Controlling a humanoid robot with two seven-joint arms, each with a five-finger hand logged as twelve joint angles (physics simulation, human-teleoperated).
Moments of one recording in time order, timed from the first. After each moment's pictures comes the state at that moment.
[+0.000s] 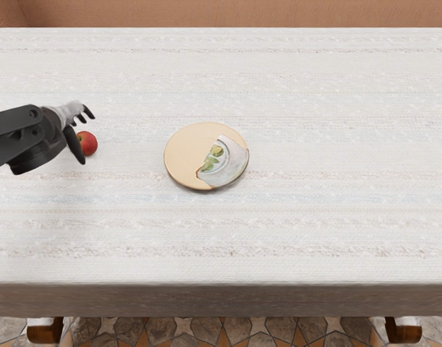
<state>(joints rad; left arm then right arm) -1.21 0.51 0.02 -1.06 0.95 0.10 0.61 -0.05 0.00 0.11 0.04 -0.06 -0.01 0.04</state>
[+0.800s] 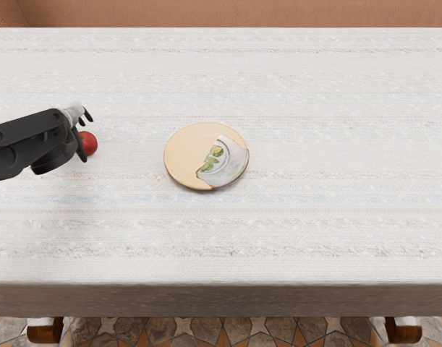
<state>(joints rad) -1.19 0.38 0.04 -0.85 0.95 0.11 0.61 -0.05 0.00 0.11 0.04 -0.06 -0.01 0.04</state>
